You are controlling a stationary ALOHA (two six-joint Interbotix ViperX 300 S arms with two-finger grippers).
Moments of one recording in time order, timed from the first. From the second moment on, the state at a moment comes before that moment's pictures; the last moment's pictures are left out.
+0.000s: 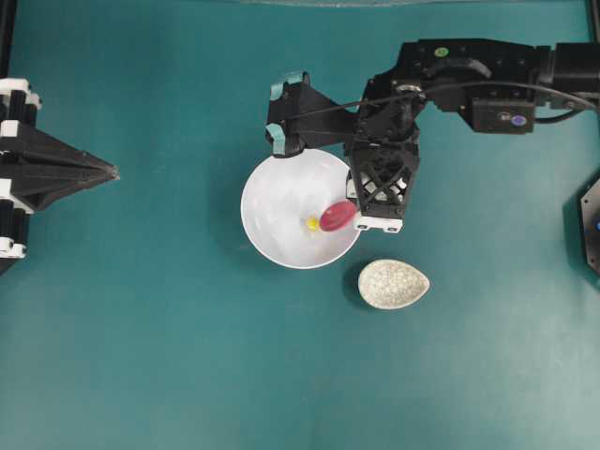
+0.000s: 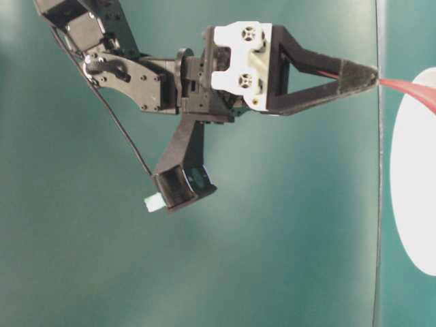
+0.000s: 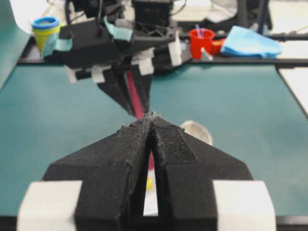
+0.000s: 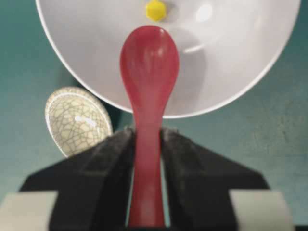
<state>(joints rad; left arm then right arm) 0.00 -0.97 1.18 0.01 -0.24 0.01 -0.20 0.13 0.18 0.32 1.16 -0.21</state>
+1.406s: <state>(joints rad) 0.00 -0.97 1.18 0.01 -0.24 0.01 -0.20 0.25 0.12 0.28 0.96 -0.20</state>
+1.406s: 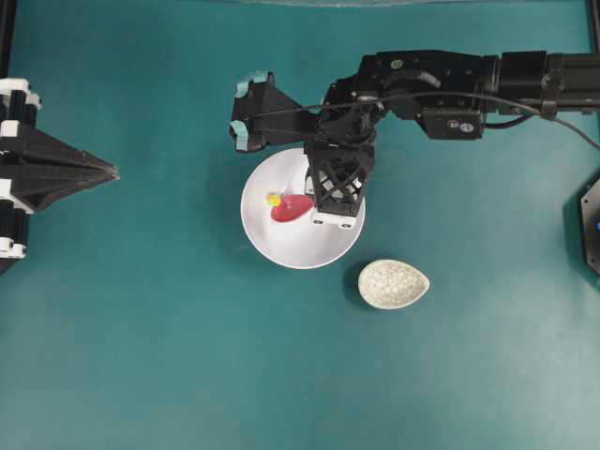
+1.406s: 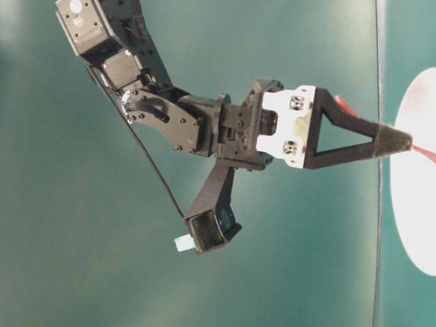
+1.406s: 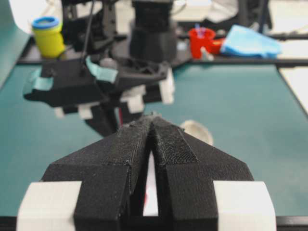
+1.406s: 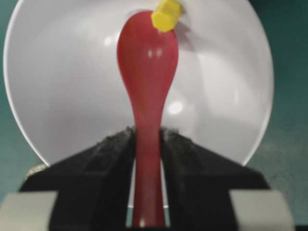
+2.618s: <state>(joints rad) 0.00 -0.99 1.18 0.01 -0.24 0.01 -0.18 0.12 0.39 0.26 0.56 -0.20</state>
